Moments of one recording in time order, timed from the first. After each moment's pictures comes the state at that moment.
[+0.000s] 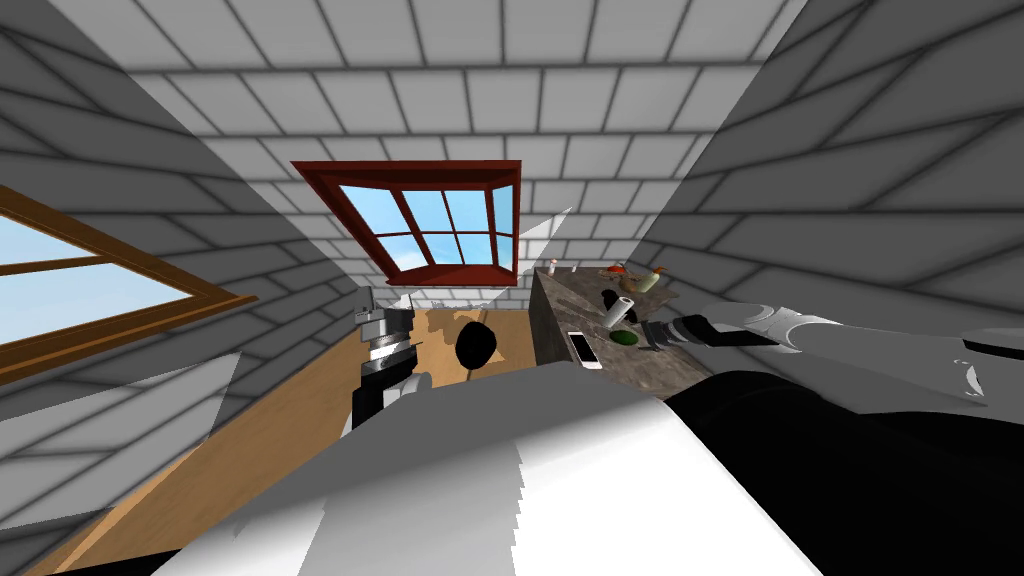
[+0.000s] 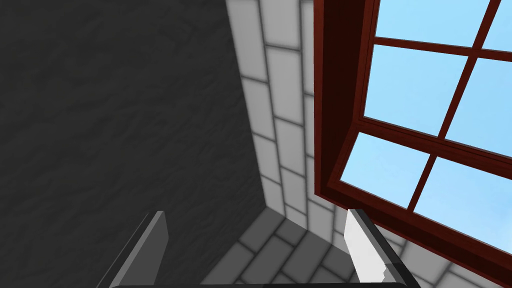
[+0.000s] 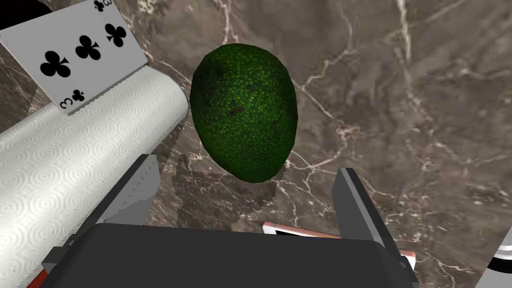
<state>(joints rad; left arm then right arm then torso) 0.51 -0.04 0.02 -2.32 0.04 -0.41 0.06 0.49 -1.65 0.25 -1.11 0.73 -0.79 0.55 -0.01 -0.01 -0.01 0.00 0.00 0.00</state>
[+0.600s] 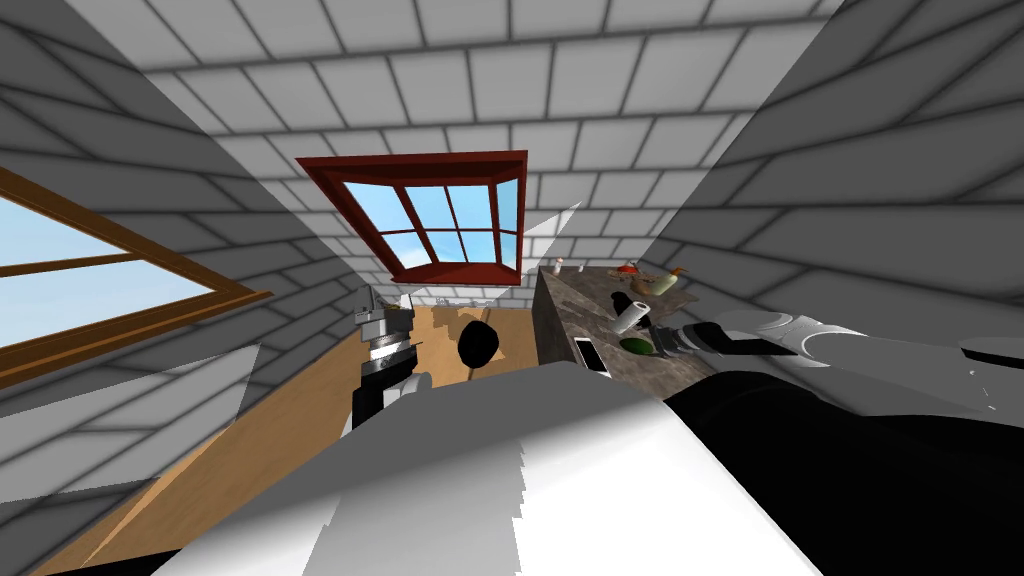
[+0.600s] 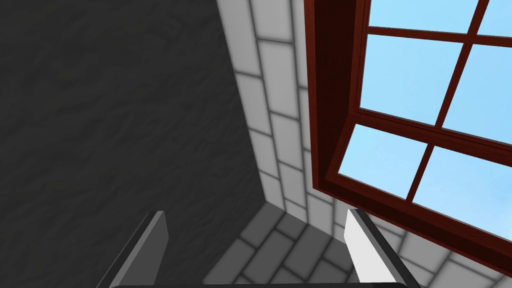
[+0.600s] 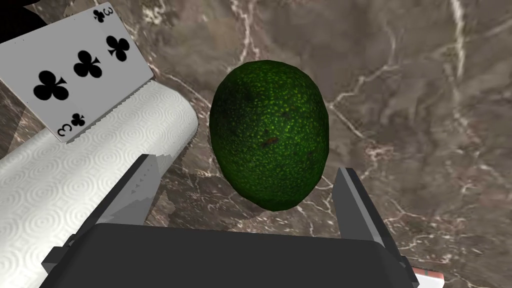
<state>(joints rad) 0.51 -0.04 0.02 -2.32 0.04 -0.41 0.06 0.52 -1.63 0.28 -1.05 0.64 -0.80 0.63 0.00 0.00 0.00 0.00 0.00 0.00</state>
